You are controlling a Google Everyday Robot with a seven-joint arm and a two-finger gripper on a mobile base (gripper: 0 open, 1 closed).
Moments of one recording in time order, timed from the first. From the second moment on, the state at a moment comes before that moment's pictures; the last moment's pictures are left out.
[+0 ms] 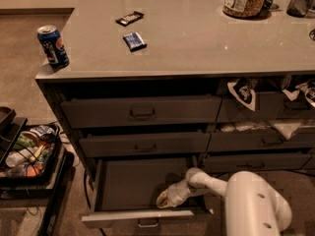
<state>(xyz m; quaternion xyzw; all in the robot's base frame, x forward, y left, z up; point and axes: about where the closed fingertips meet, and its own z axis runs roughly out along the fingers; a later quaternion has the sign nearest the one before) 0.530 -0.028 0.148 -0.74 0.57 0.27 0.26</state>
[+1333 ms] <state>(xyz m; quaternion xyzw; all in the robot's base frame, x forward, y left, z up) 0.502 -0.021 0.124 -0.70 0.57 0.36 0.22</state>
